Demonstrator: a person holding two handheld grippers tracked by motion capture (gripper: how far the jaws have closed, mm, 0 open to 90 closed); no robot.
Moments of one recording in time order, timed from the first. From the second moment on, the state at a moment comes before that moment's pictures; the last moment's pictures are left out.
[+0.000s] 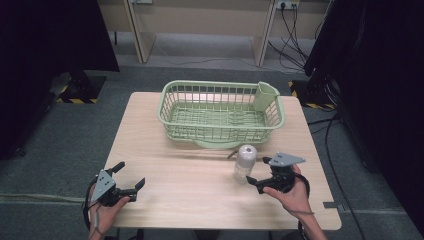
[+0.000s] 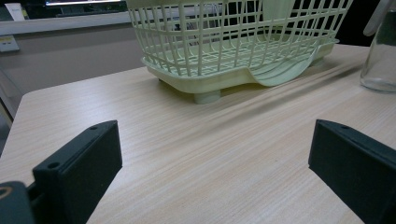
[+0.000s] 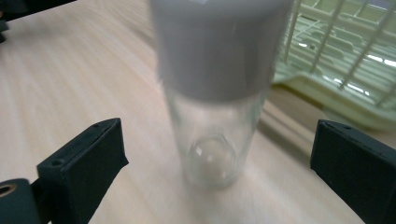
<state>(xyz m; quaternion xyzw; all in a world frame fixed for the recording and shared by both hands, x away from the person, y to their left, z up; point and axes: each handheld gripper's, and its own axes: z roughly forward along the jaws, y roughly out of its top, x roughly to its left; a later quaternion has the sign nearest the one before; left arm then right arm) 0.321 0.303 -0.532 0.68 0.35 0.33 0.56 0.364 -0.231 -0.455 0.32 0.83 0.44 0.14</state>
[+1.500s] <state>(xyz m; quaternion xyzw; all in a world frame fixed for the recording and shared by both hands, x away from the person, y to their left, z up) 0.321 0.303 -0.532 0.68 0.35 0.33 0.56 0.400 -0.191 -0.425 0.30 0.85 0.41 0.14</state>
